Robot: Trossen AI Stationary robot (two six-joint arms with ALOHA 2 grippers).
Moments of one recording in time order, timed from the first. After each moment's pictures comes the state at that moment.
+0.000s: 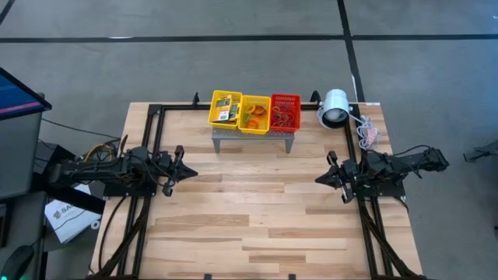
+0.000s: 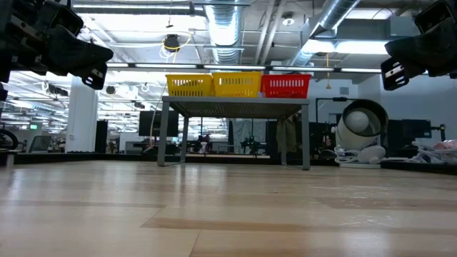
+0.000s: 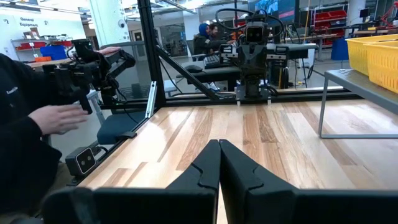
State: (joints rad) left arm 0.09 0.17 0.01 0.16 0.21 -0.09; right arm 0.22 0.01 0.01 0.00 0.03 0.11
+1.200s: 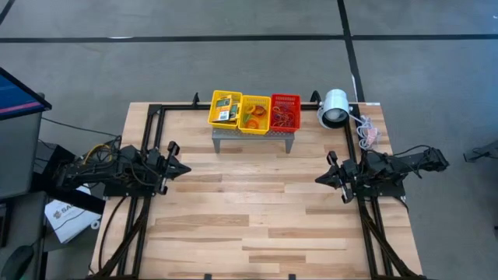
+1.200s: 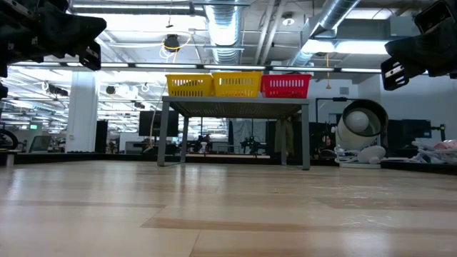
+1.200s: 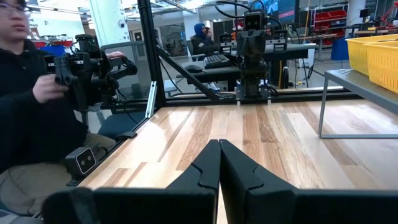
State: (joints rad) left arm 0.09 0.00 0.01 0.20 0.21 -0.06; right arm 0.22 0.01 0.01 0.00 0.03 0.11
